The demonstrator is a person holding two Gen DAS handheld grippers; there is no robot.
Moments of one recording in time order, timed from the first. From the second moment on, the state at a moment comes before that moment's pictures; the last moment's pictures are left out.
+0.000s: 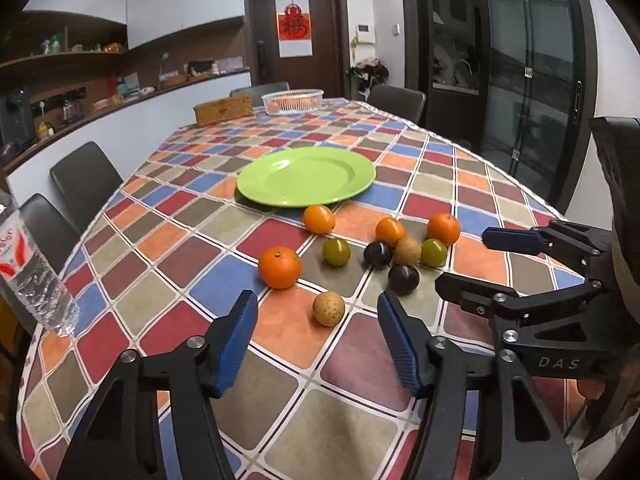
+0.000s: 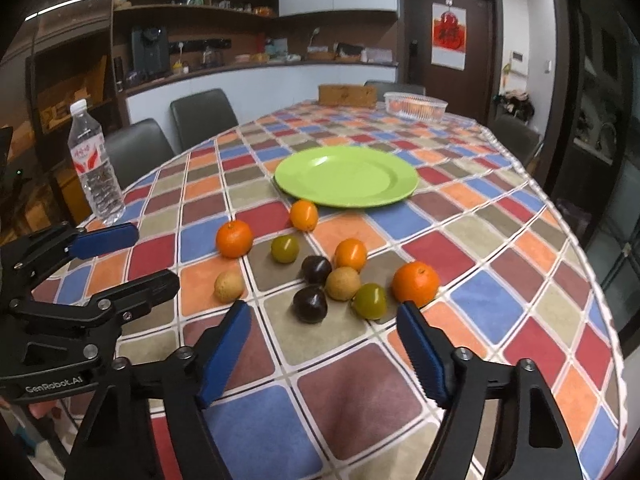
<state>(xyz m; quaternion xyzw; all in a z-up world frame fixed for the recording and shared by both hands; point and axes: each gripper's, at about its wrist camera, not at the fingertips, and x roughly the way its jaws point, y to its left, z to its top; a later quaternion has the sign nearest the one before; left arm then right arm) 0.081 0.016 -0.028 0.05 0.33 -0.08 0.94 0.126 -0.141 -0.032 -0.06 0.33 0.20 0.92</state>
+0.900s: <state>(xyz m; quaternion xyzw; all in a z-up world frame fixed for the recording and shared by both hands) 0.140 0.010 -0.071 0.03 0.43 -0.10 0.90 0.175 -0.120 -0.070 -0.07 0.41 0.26 0.87</state>
